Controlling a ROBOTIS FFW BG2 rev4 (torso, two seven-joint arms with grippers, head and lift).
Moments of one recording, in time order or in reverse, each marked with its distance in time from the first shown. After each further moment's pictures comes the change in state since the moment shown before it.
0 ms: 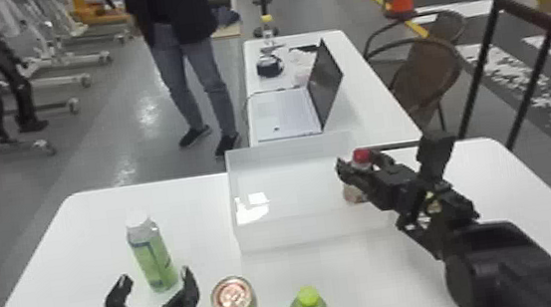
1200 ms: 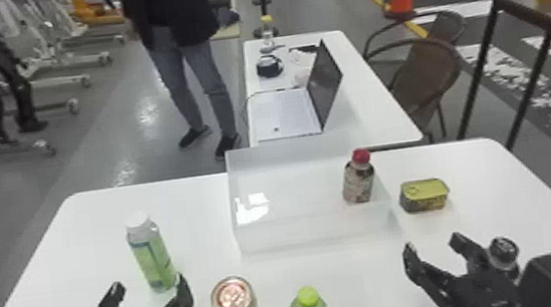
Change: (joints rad) left arm 0.025 0.000 0.017 -0.009 -0.010 -0.020 0.002; right arm 0.816 0.076 -0.341 -0.870 0.356 0.101 -0.186
